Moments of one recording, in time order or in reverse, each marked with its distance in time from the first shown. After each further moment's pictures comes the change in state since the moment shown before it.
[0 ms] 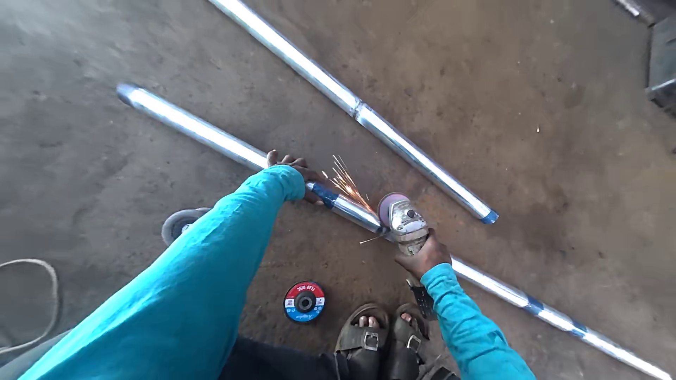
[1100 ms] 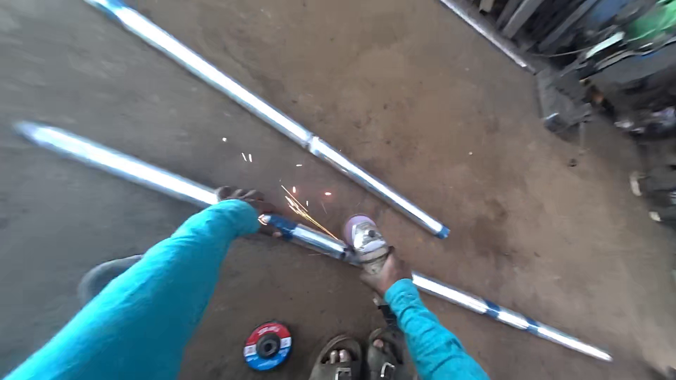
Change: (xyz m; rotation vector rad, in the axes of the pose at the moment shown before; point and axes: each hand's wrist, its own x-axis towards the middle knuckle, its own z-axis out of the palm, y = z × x) left_hand 0.030 -0.022 0.033 -0.043 0.156 0.090; right_hand -0.002 -0.005 -0.014 0.005 -0.094 0.042
